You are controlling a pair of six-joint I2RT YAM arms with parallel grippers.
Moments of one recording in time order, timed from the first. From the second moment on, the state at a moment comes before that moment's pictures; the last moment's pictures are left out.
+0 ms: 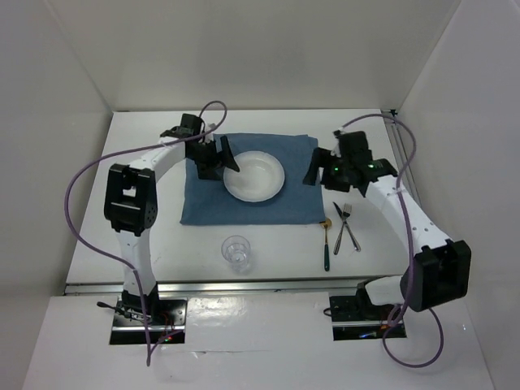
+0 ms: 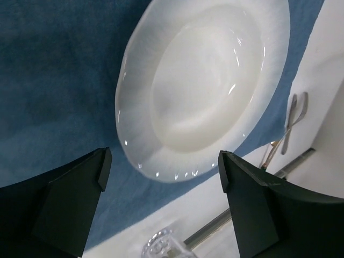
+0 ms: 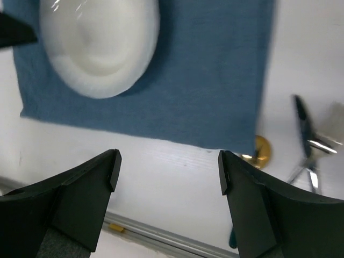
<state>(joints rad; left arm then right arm) -0.19 2.08 1.62 -0.59 0.53 -0.48 0.22 1.32 1.14 -0.64 -0.16 0.43</state>
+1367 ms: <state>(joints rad) 0.06 1.38 1.44 -0.72 0.26 -0.53 0.82 1.73 1.51 -0.73 0.08 0.49</state>
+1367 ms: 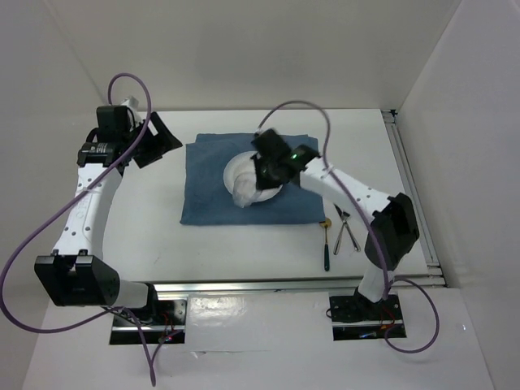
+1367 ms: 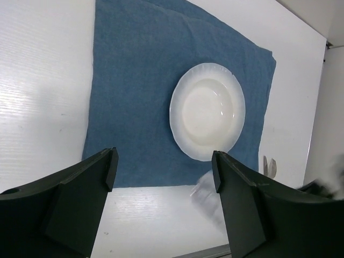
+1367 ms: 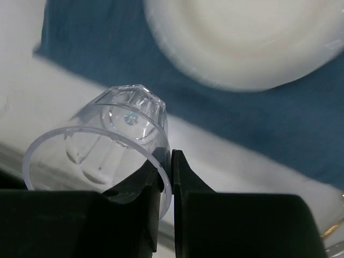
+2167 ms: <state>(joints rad) -0.05 1.40 1.38 -0.77 0.29 -0.47 0.22 2.37 2.35 -0.88 0.13 0.42</state>
